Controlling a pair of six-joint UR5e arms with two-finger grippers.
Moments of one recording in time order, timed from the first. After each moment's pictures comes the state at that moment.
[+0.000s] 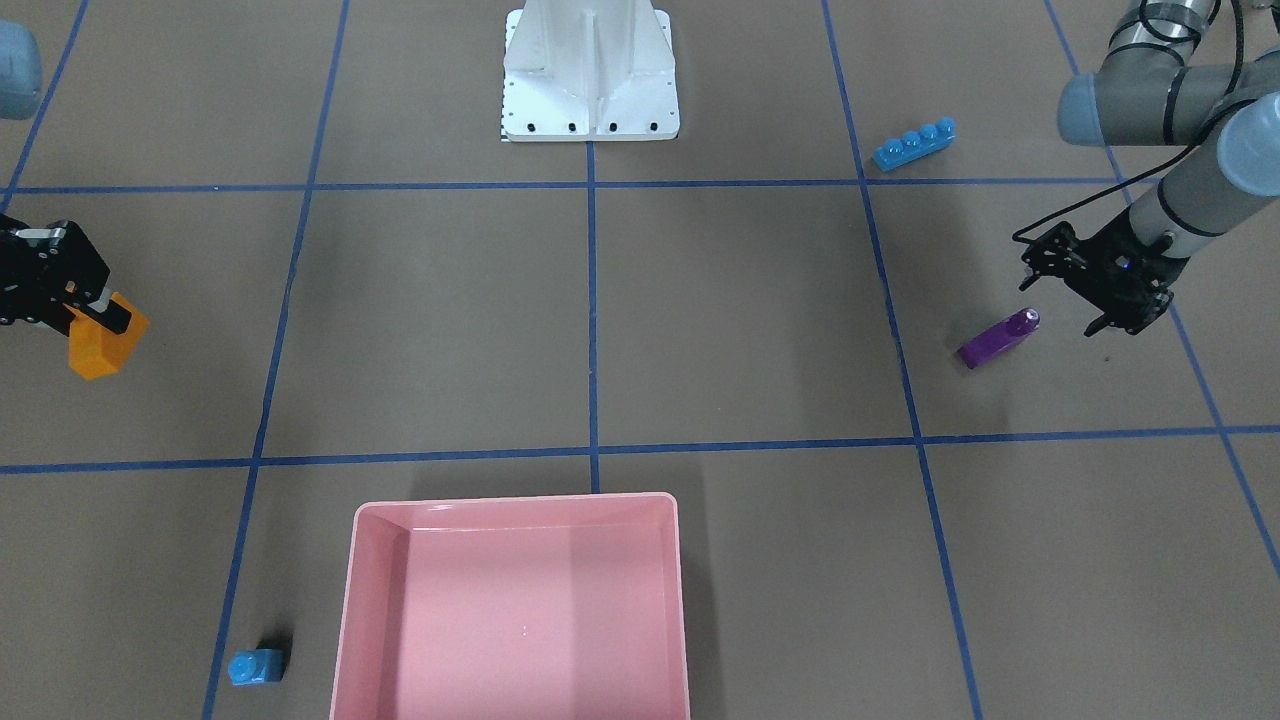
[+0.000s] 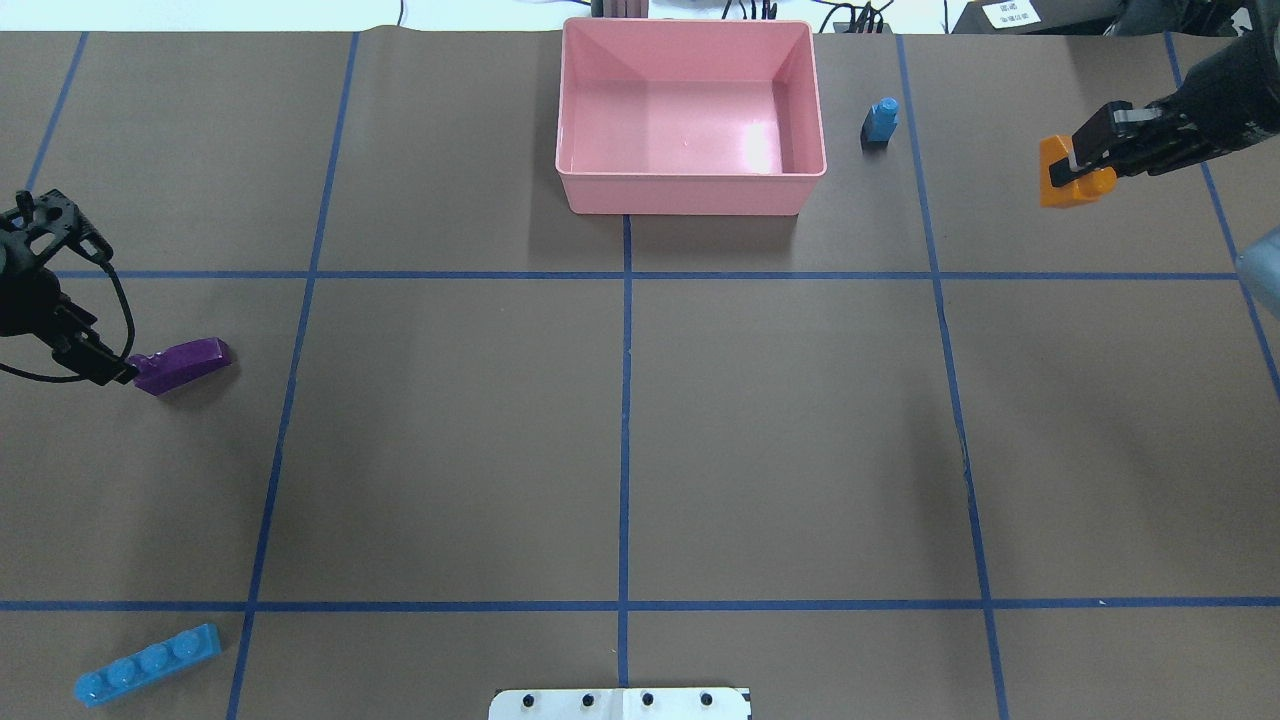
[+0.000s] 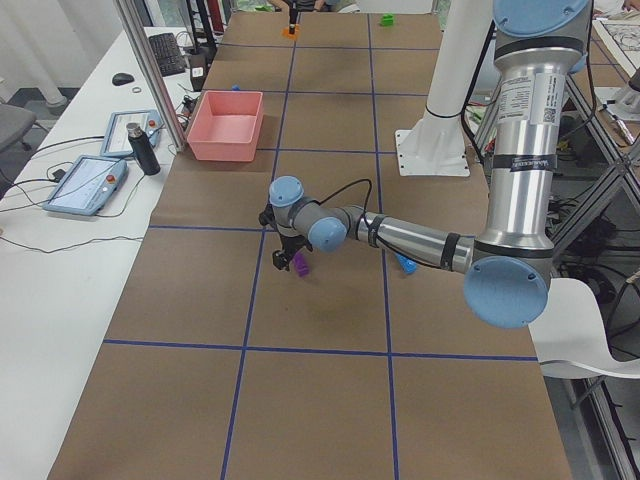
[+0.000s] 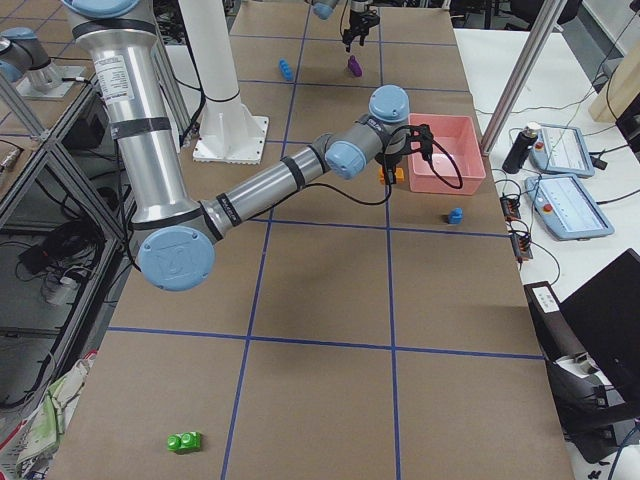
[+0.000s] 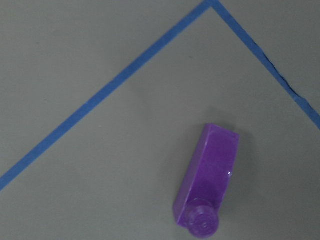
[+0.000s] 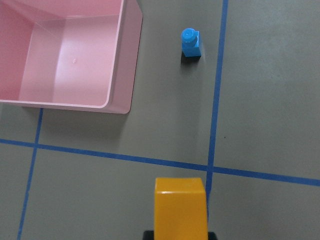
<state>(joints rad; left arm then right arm) -1.00 -1.60 -1.71 -1.92 -2.26 0.02 1.20 -1.33 1.87 -1.32 2.43 0.75</state>
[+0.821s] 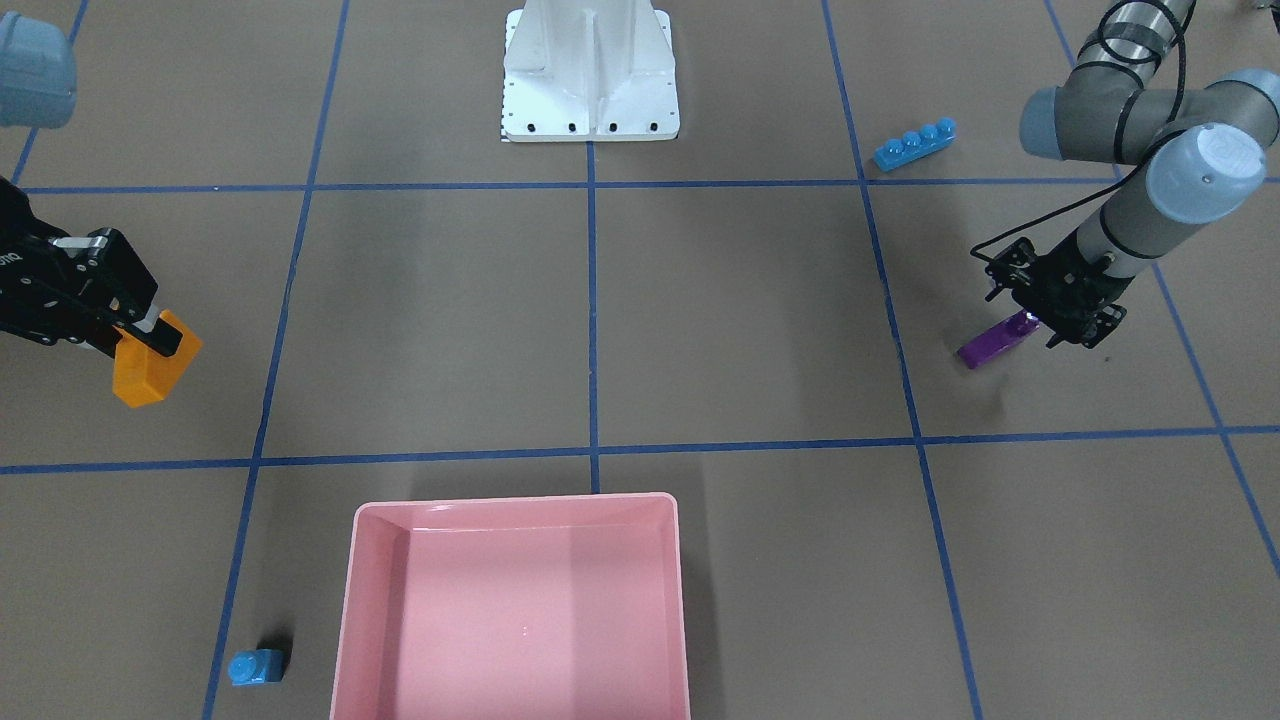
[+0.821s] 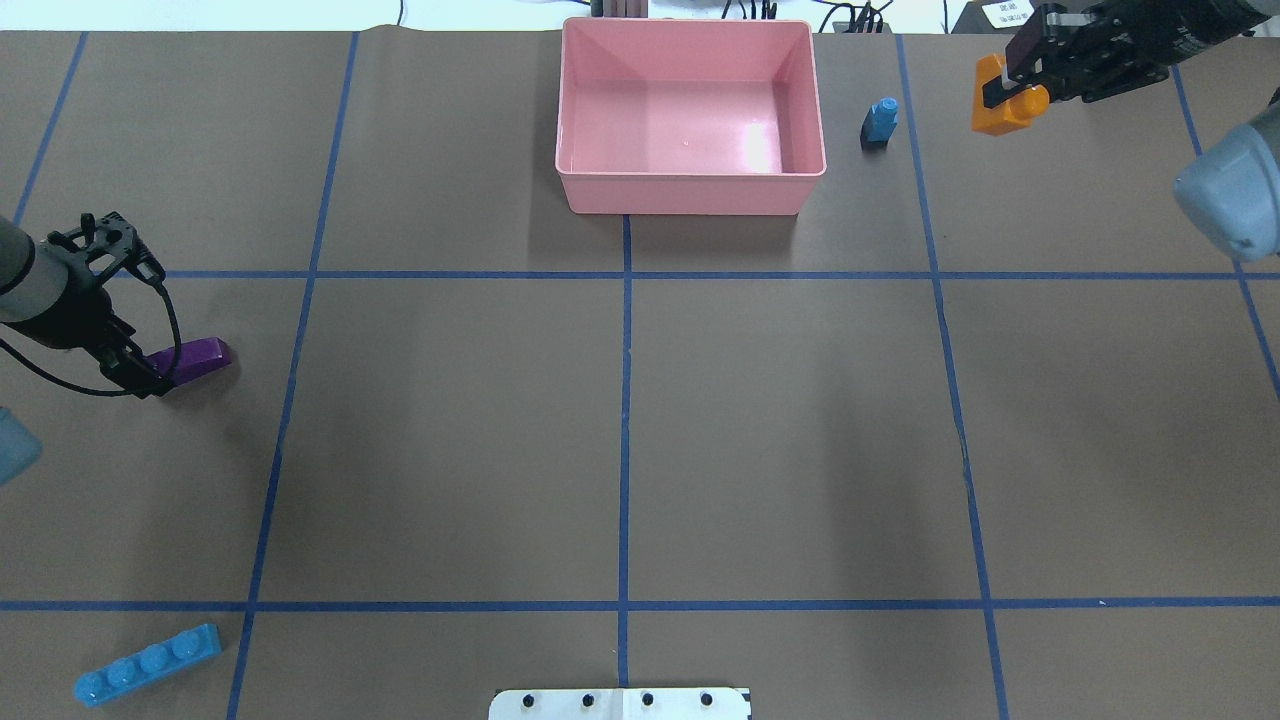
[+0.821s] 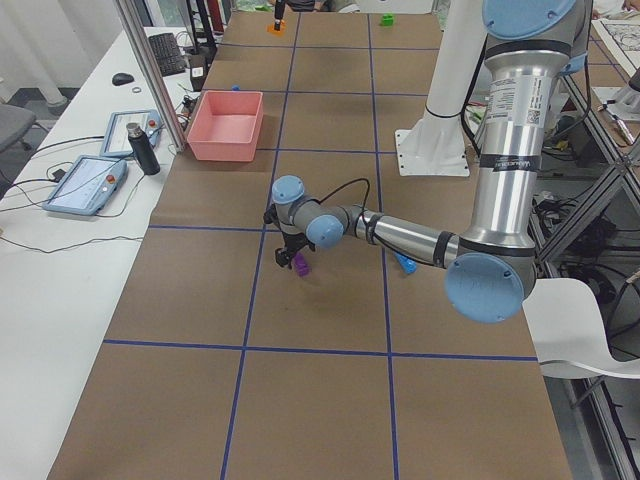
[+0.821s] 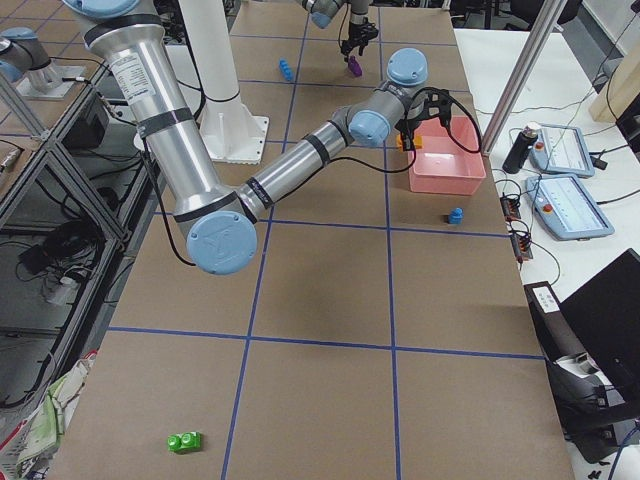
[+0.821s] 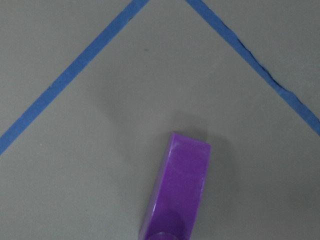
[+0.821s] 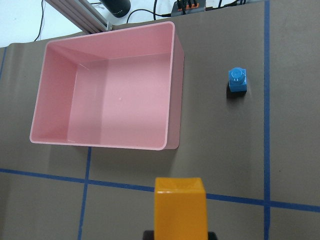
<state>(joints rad) -0.93 -1.64 -1.66 -1.92 -2.20 0.02 1.20 -1.15 1.81 -1.32 2.43 0.90</state>
